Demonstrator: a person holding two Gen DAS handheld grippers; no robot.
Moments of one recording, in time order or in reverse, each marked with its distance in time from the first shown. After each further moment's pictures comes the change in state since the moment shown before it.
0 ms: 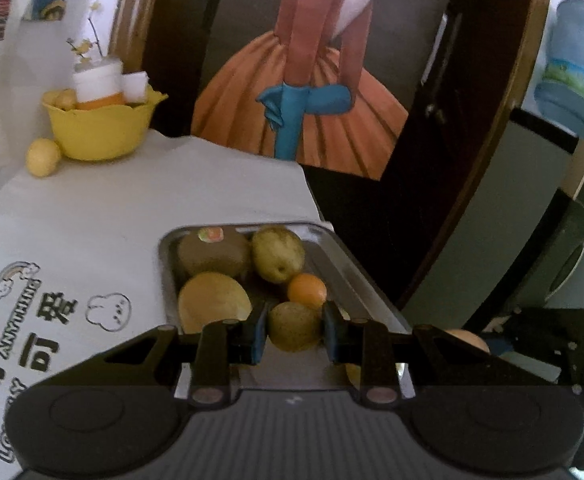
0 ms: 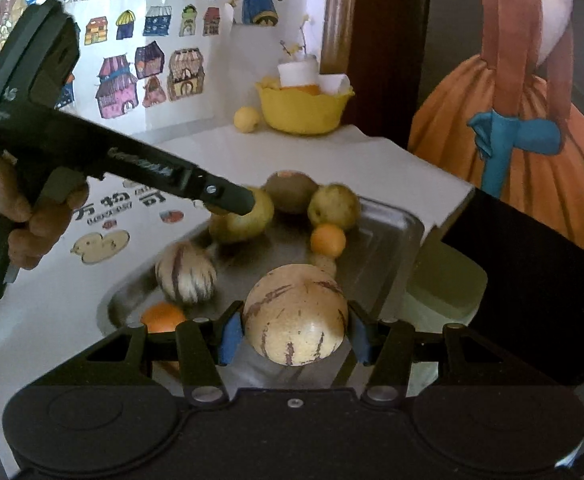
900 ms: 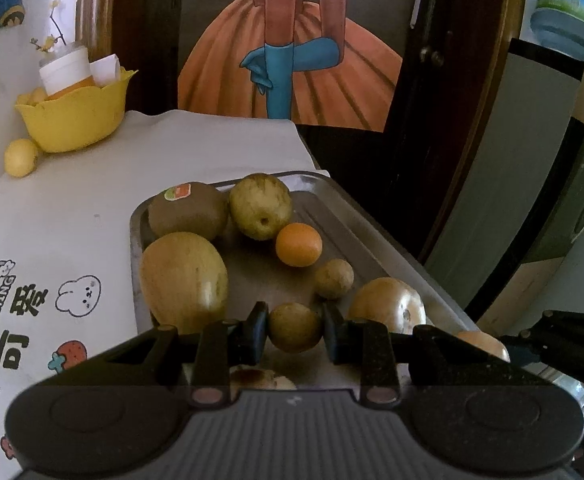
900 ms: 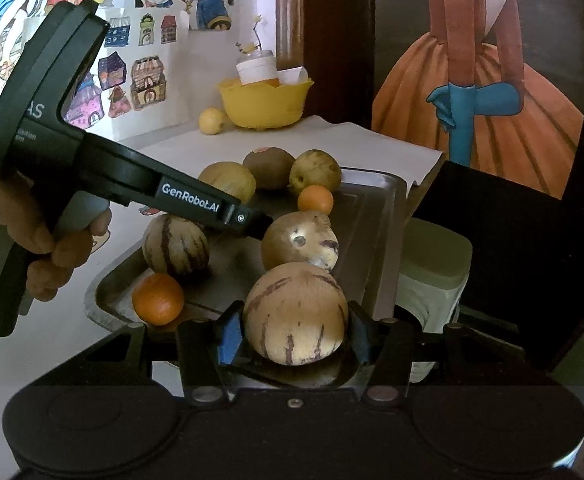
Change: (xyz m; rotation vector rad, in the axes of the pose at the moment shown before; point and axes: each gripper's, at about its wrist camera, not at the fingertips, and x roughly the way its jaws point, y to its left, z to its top) left arm 0.039 -0.025 -0.020 0.125 0.090 0.063; right arm 0.010 0.016 -0.040 0.140 -0.054 -0.089
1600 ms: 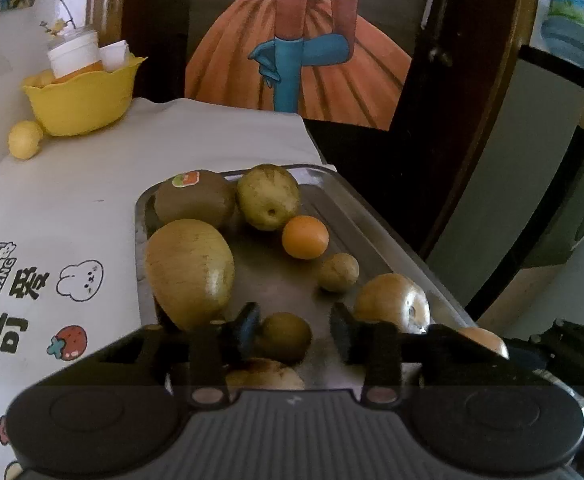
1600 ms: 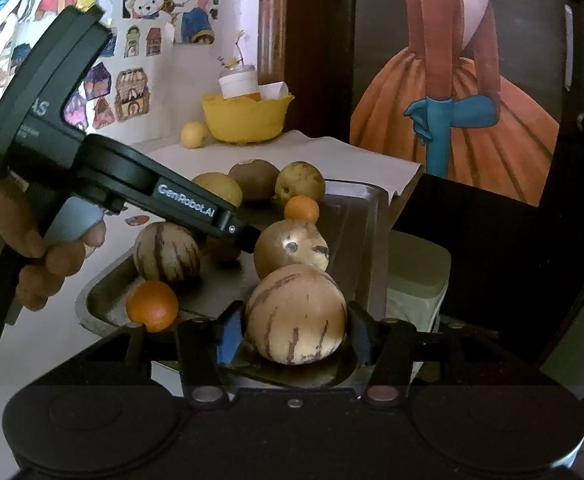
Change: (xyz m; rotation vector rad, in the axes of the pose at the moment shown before) left arm -0.002 0.007 -0.003 -0.050 0.009 -0.005; right arm -0.006 0.010 -0.009 0.020 -0.055 -0.076
